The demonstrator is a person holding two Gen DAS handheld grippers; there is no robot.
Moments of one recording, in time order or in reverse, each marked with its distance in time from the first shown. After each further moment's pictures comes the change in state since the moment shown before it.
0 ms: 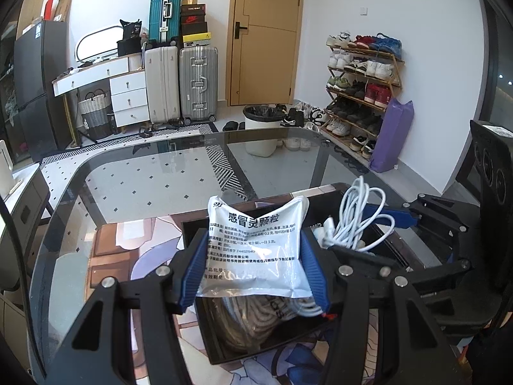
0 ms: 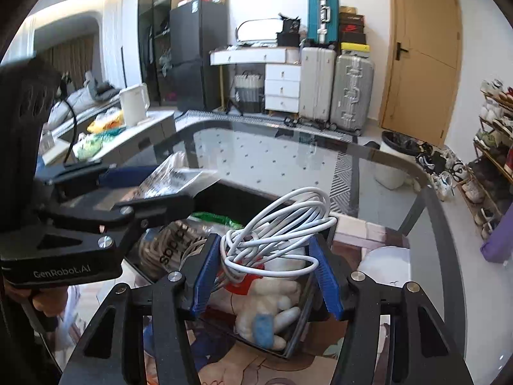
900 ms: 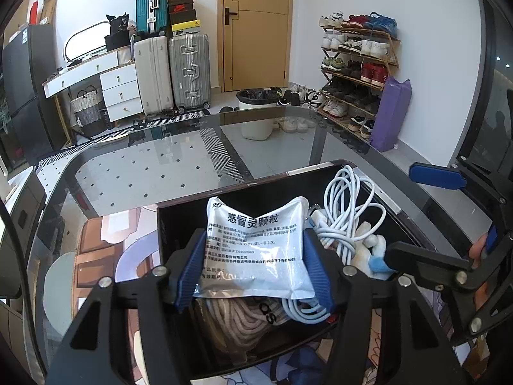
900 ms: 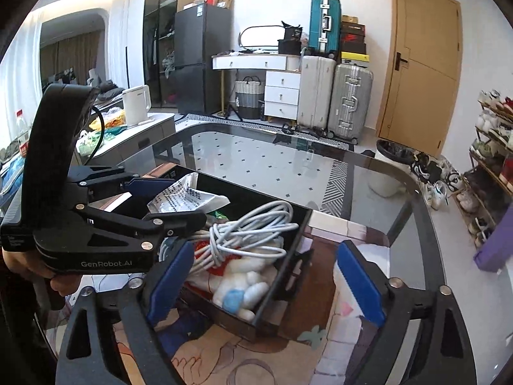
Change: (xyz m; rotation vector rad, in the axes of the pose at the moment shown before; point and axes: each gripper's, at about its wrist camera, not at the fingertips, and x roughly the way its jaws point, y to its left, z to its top) left arm 0.024 -0.013 -0.005 0.044 0.071 0.001; right arm -0.029 -0.021 -0.016 -0.003 -0.050 -0.031
